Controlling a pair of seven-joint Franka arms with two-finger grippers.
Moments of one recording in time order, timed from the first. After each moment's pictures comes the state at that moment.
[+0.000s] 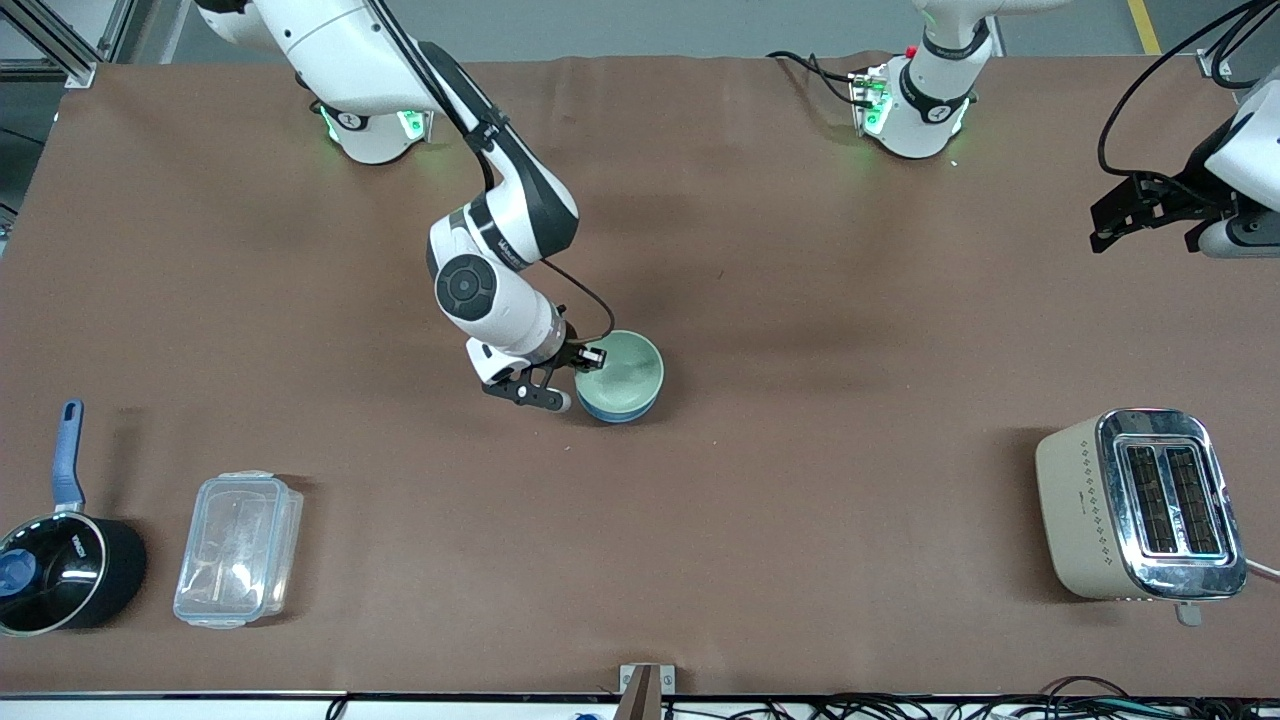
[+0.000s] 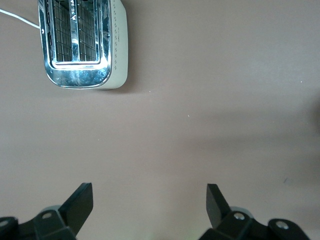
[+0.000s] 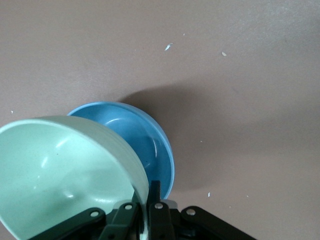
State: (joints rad) left arm 0.01 -0.09 -0.08 -1.66 0.04 1.58 -0.03; right arm 0.58 0.55 0.03 -1.76 0.33 2.34 0.67
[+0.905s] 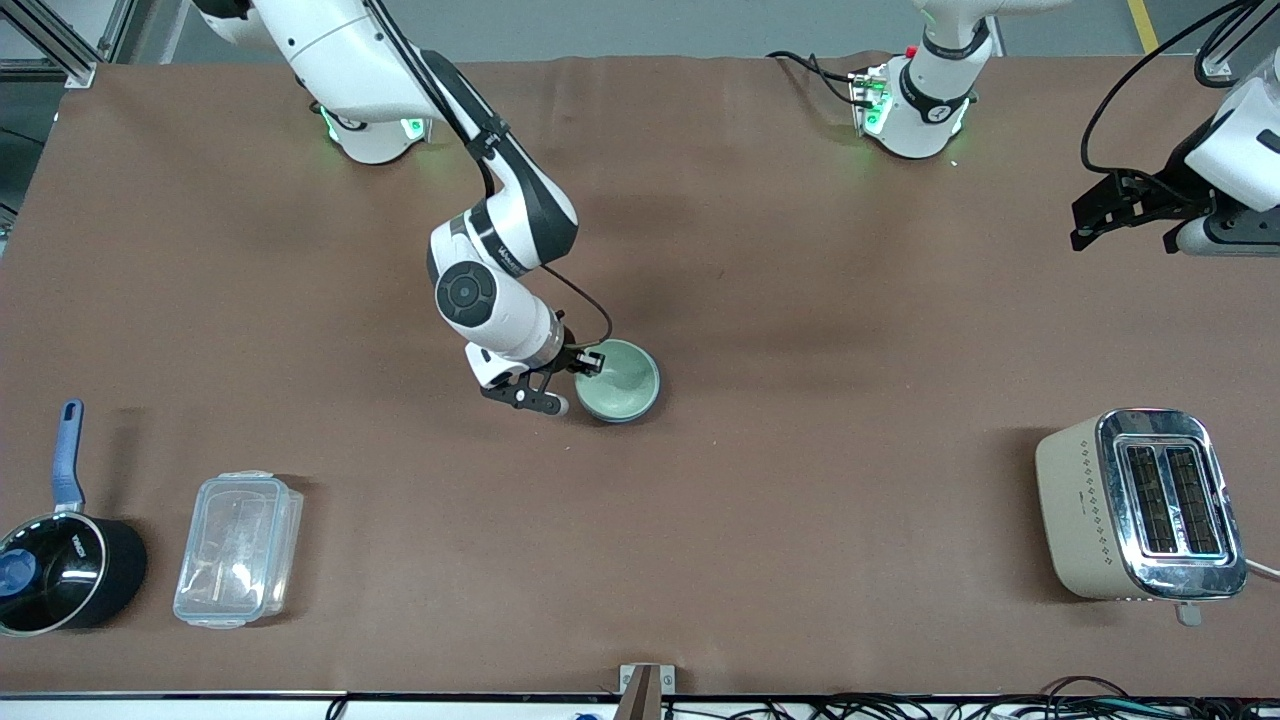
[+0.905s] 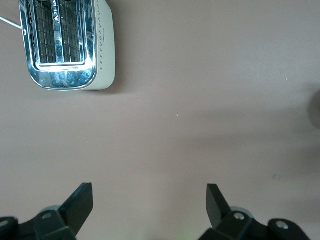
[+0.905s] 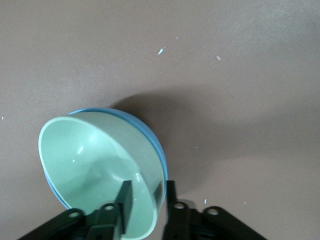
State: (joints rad) left arm 0.00 -0.09 -0.09 -1.67 0.00 1.58 -0.03; right arm 0.58 0.56 0.02 -1.75 0.33 2.35 0.67
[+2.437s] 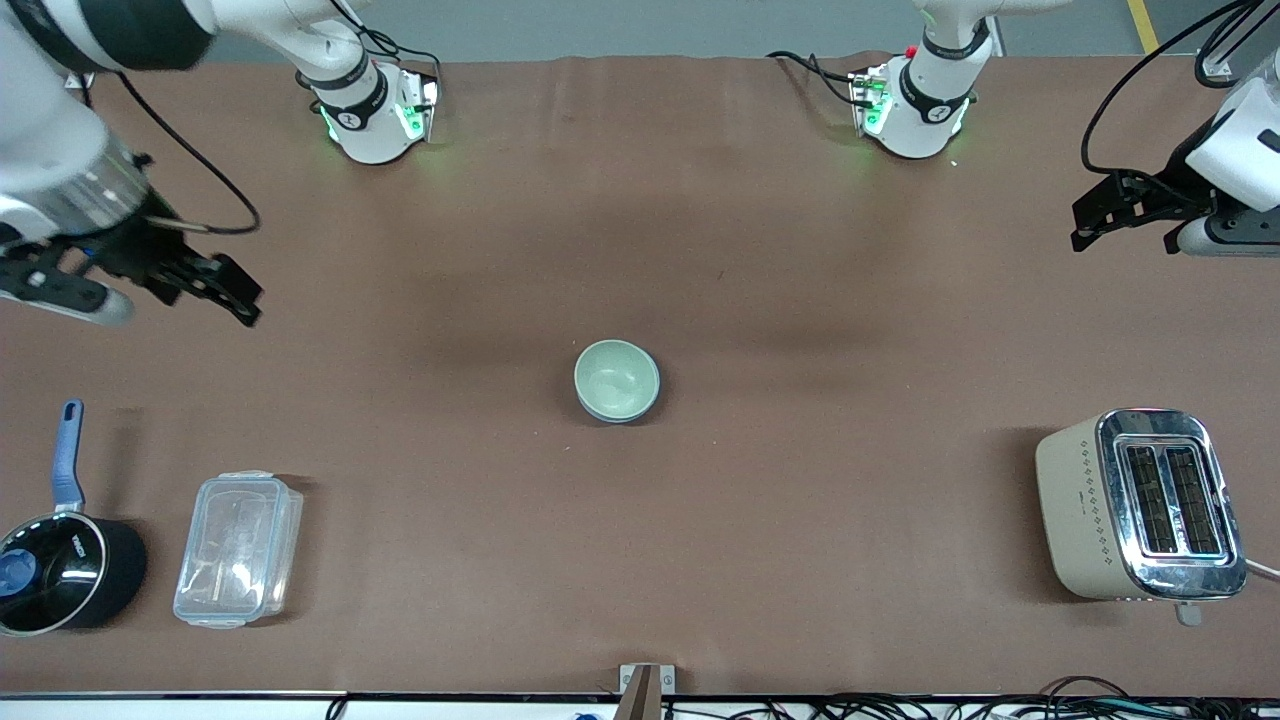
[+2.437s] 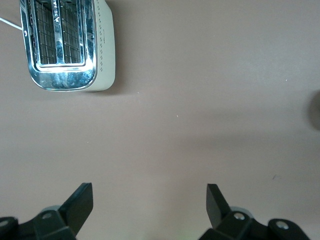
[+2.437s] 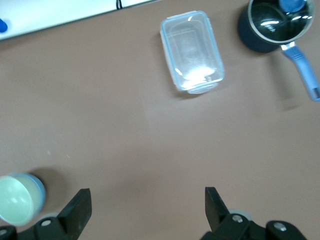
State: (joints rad) left arm 0.00 -0.09 -0.09 -1.66 0.00 1.59 -0.03; right arm 0.21 -0.05 -0.07 -1.67 -0.08 1.73 0.38
